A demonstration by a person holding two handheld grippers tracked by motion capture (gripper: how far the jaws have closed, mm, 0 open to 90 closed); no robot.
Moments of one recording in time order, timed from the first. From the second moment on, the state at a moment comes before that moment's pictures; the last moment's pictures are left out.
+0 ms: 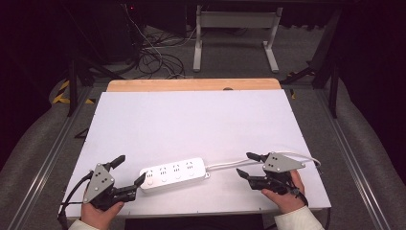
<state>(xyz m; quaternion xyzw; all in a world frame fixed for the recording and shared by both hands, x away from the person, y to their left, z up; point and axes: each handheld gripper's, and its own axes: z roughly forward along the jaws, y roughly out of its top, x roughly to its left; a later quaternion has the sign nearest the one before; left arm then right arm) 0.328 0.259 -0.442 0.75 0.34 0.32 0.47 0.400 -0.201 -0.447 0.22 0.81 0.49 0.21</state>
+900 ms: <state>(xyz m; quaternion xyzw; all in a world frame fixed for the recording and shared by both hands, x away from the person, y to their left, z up) 0.319 0.262 -0.423 0.74 0.34 0.32 0.48 0.399 -0.197 -0.448 0.22 0.82 0.49 0.20</state>
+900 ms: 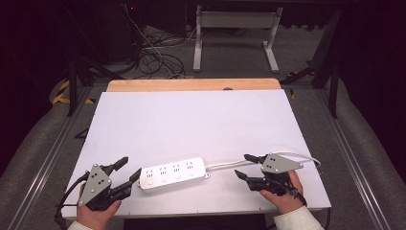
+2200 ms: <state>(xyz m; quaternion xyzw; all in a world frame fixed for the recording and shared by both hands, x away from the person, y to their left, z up) 0.368 0.223 -0.403 0.82 0.32 0.21 0.42 0.399 -0.198 -0.449 0.22 0.82 0.50 0.19</state>
